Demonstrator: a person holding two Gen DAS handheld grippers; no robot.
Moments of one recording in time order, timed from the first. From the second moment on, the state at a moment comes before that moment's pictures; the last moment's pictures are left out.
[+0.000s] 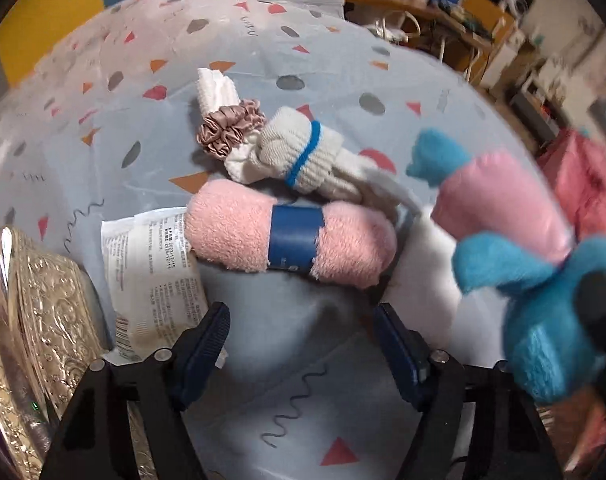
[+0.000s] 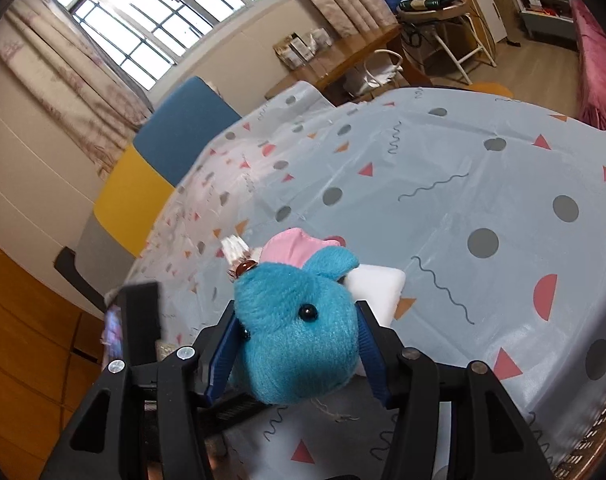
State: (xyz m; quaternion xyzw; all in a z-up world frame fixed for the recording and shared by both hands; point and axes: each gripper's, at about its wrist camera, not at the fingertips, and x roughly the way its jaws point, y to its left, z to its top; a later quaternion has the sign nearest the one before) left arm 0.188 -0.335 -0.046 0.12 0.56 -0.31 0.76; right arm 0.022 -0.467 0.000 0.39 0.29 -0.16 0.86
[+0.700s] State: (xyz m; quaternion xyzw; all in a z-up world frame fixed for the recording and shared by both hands) left arm 0.215 -0.352 -0.077 -0.09 0.63 -0.22 0.74; right arm 0.008 -0.481 -0.003 0.44 0.25 -0.15 0.85
